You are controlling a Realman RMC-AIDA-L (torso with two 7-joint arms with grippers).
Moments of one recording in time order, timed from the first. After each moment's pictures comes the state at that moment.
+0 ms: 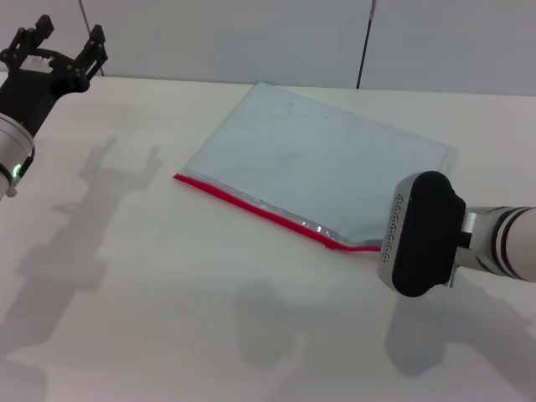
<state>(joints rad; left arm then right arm) -0.56 -2.02 1.20 0.20 -2.83 -1.08 2.79 0.42 2.03 -2.03 -1.28 -2.86 -0.75 2.36</state>
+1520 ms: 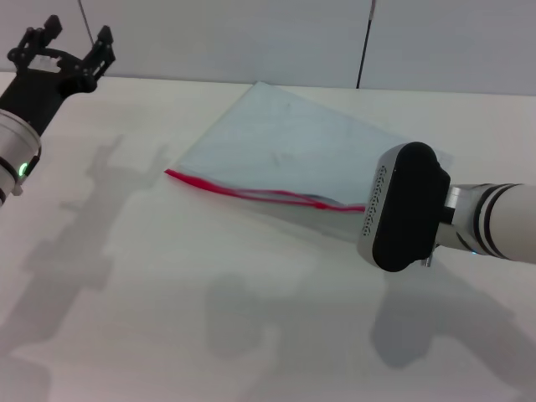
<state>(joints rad) -0.57 -2.02 1.20 0.21 -2.81 -1.06 2.78 0.47 2.03 -2.04 -1.31 -2.83 -0.76 2.43</state>
